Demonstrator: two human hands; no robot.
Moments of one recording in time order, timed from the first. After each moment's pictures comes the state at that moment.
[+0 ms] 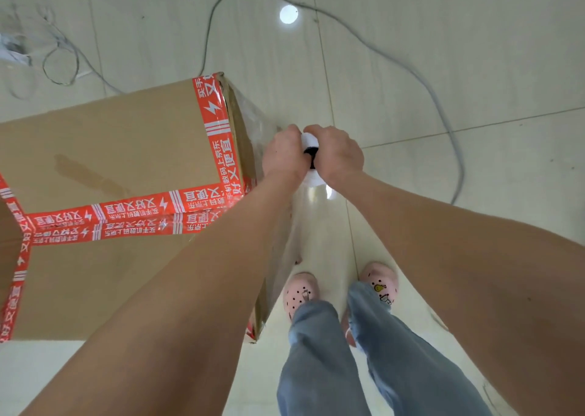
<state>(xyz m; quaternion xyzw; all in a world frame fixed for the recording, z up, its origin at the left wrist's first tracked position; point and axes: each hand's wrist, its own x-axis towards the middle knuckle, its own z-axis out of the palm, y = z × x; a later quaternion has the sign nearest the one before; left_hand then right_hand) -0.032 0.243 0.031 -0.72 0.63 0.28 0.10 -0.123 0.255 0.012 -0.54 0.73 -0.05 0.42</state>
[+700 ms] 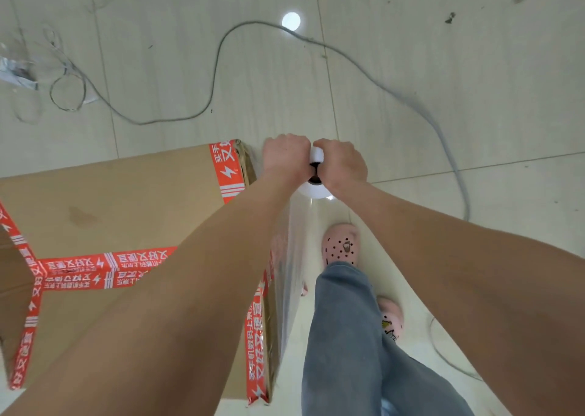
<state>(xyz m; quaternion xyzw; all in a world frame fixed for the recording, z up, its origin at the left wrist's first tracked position) -0.027 0.131 0.038 -0.59 0.74 0.15 0.28 -0.120 0.162 0.017 -0.53 0.74 -0.02 0.42</state>
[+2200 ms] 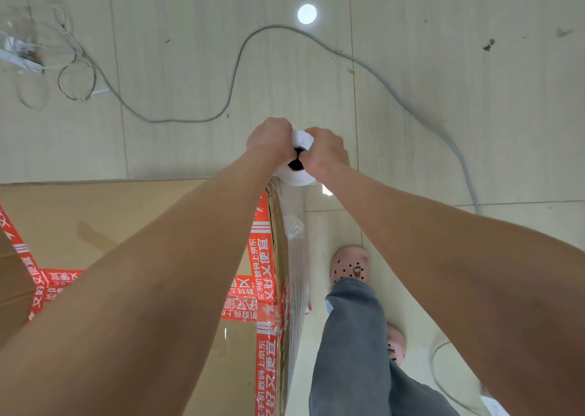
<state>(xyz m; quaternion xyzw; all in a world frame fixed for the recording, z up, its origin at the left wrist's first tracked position) 0.043 0.033 0.020 -0.69 0.62 0.29 0.23 -0.054 0.067 0.011 -0.44 0.72 -0.05 0.53</state>
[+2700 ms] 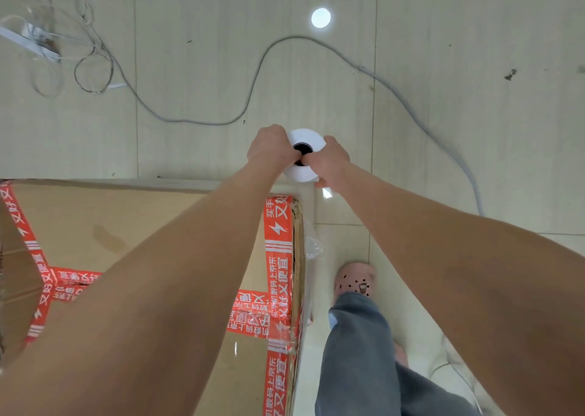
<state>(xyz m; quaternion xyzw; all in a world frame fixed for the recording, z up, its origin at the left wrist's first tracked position) 0.086 0.013 0.023 -0.77 0.52 0.34 0.14 -0.021 0.032 0.008 -0.29 0.71 -0.04 0.64</state>
